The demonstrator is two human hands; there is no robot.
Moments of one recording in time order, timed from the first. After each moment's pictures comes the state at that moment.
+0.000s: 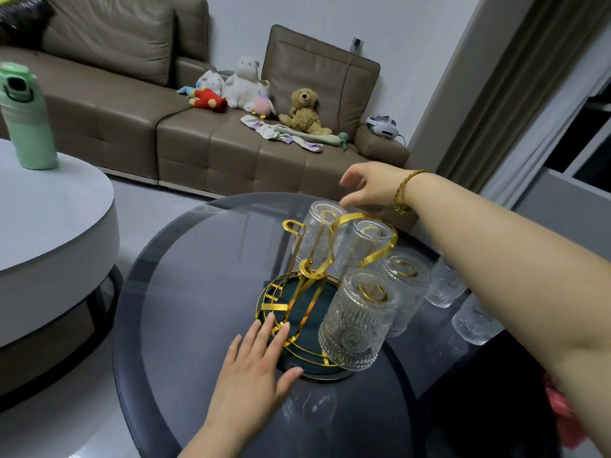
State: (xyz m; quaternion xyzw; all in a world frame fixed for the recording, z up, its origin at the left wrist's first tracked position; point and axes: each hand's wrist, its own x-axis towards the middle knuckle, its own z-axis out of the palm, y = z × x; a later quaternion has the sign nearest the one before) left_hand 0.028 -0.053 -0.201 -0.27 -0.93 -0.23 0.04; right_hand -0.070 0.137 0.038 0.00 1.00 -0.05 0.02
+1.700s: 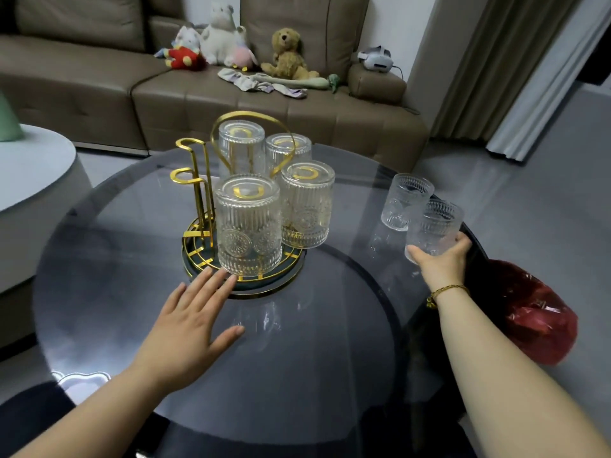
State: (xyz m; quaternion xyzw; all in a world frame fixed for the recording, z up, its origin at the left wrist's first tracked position) left_hand 0.087 -0.017 -0.208 -0.30 -0.94 -0.16 0.09; right_hand 0.098 0.345 -0.183 0.35 0.74 -0.47 -0.34
